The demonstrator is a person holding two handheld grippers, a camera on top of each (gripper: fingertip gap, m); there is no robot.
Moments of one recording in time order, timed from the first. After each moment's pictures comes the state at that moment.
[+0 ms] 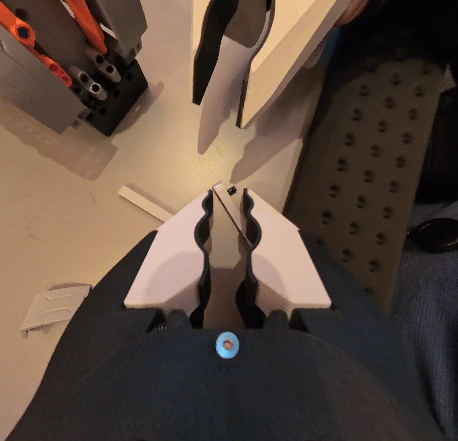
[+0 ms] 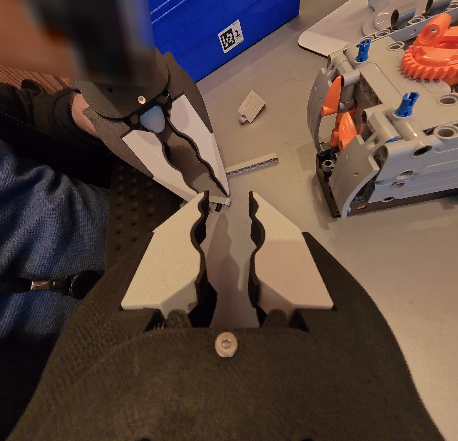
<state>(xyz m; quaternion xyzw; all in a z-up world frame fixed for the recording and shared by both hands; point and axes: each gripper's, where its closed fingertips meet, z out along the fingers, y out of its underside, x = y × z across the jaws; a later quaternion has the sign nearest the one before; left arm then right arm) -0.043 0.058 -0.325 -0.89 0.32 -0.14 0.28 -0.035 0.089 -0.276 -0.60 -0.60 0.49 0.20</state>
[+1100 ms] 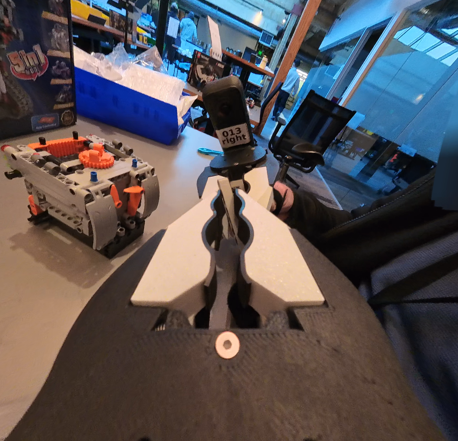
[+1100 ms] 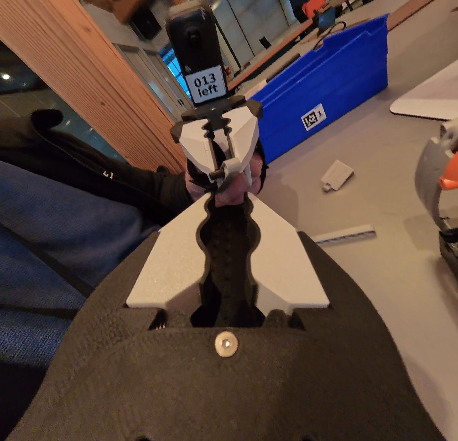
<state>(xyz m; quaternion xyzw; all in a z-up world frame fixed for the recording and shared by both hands) -0.037 0.073 -0.187 -0.70 0.21 -0.41 0.54 -0.060 0.041 -0.214 -0.51 -0.50 0.68 0.13</state>
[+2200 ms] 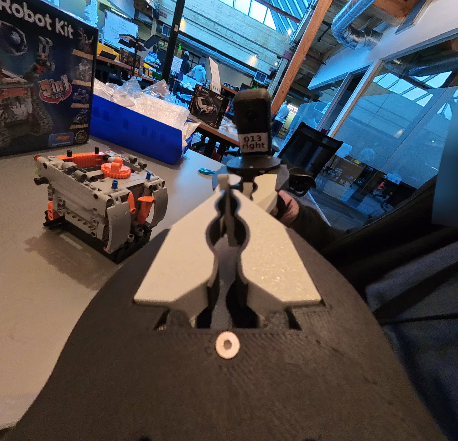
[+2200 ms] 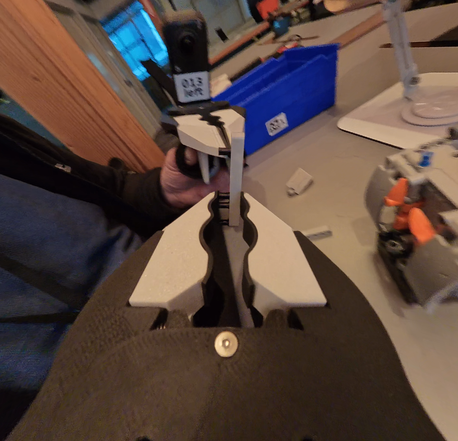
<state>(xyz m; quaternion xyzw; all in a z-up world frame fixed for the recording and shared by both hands) -0.058 0.072 -0.175 -0.67 0.18 -0.44 0.58 -0.065 0.051 -0.207 -0.54 -0.53 0.62 0.21</state>
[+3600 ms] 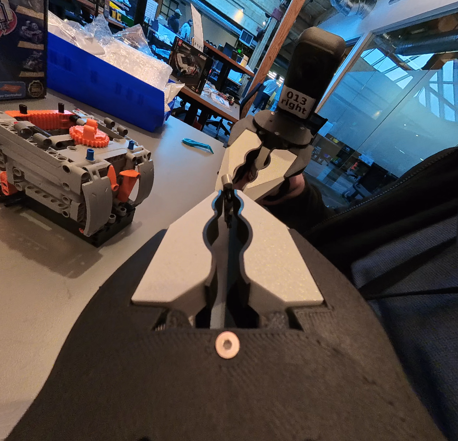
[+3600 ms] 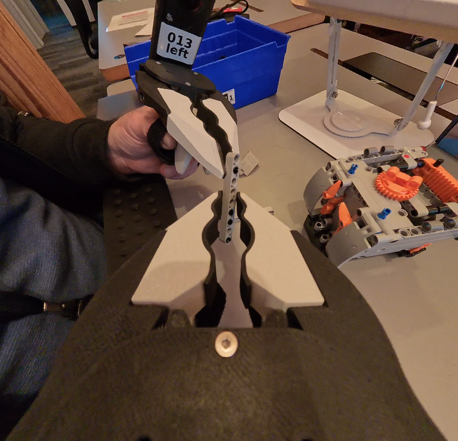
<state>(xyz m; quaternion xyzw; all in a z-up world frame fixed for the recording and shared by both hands) -0.045 0.073 -0.198 -0.69 0.20 -0.47 0.50 -0.052 0.069 -0.215 -0.57 -0.61 0.44 0.33</state>
